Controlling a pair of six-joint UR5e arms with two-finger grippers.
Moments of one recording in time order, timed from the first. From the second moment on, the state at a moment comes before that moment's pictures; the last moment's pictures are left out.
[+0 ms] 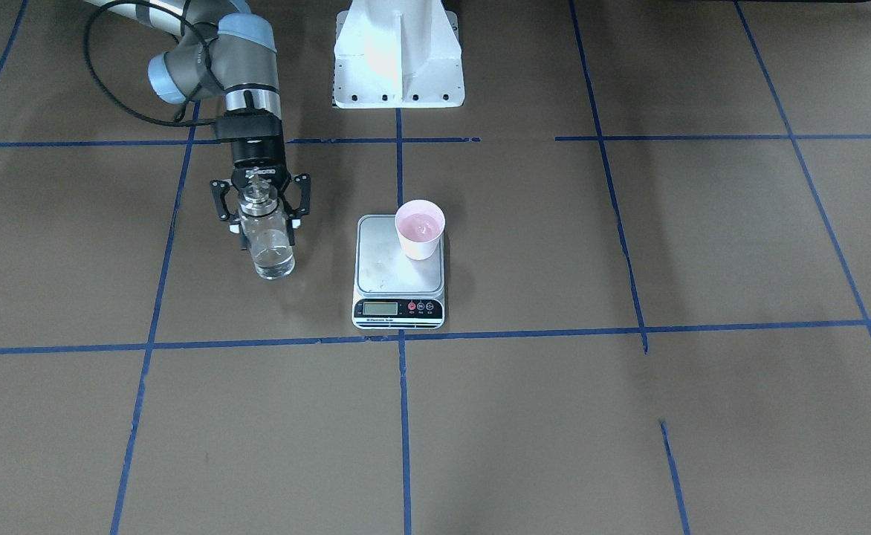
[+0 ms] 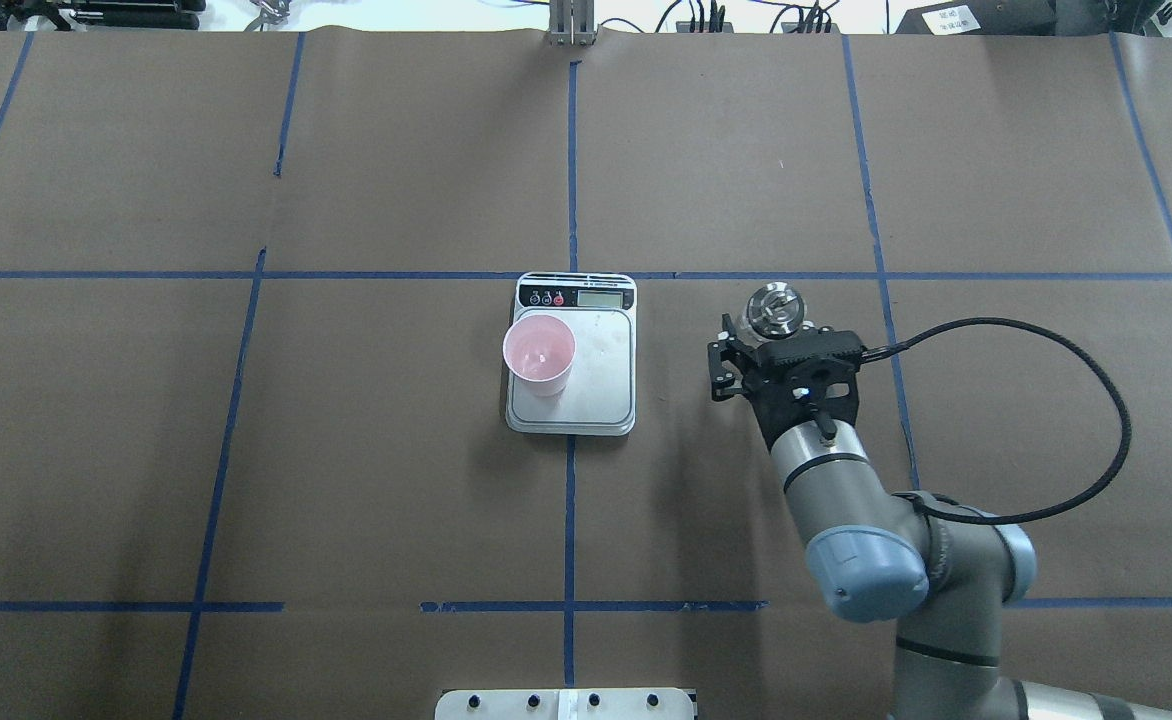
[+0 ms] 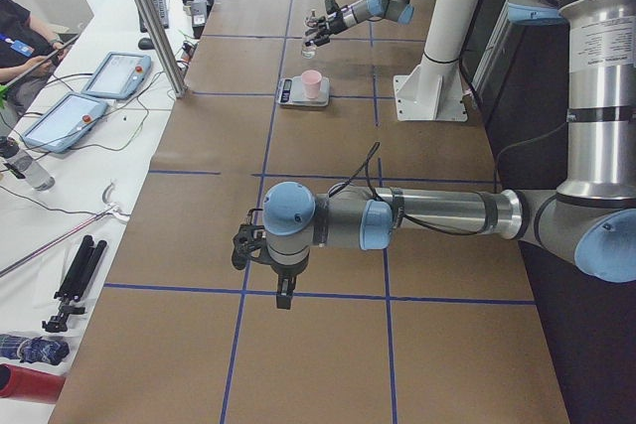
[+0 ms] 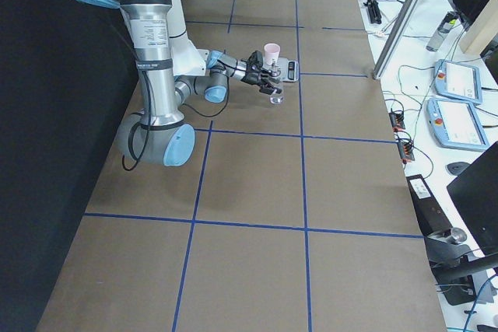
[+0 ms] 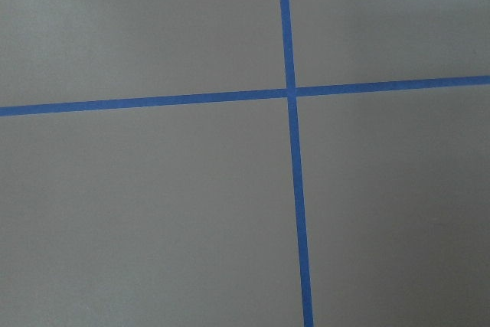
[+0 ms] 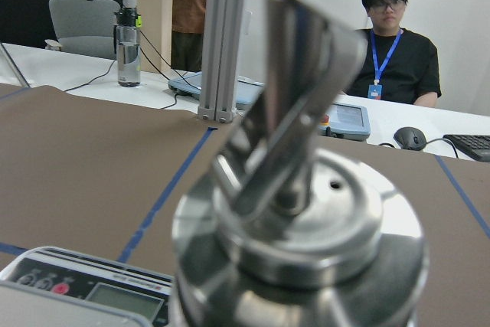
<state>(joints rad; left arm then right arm) -1.64 -1.46 -1.72 -1.58 -2.37 0.08 0.29 -1.41 1.81 -0.90 0.76 1.11</state>
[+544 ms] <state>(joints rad) -1.64 -1.46 -1.72 -1.59 -2.37 0.08 0.37 -1.50 1.84 -0.90 0.94 1.13</state>
